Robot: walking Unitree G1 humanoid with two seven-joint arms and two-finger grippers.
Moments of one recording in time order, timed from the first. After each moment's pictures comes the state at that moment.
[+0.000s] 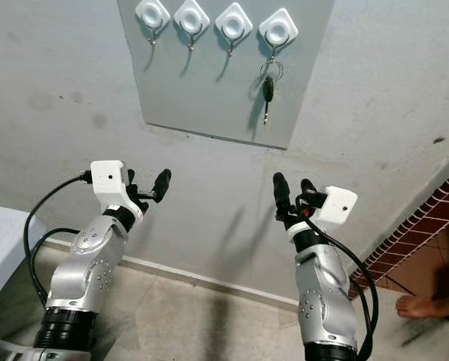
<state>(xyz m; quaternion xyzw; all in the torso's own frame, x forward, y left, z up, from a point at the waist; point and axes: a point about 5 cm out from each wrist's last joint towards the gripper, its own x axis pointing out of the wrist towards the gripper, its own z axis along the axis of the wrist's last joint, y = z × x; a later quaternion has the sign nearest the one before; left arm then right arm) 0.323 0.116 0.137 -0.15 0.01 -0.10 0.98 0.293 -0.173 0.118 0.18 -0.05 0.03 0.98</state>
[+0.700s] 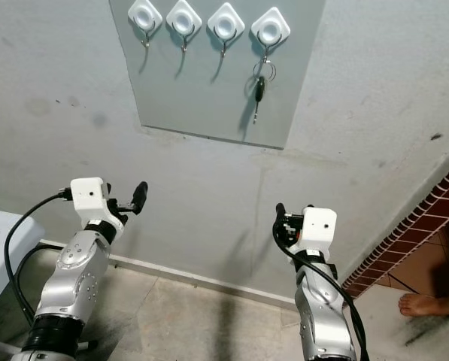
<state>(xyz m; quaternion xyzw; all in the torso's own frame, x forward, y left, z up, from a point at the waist) 0.322 0.156 0.104 -0.08 0.02 -0.04 1.00 0.285 -0.179 0.083 0.01 0.01 -0.01 1.00</state>
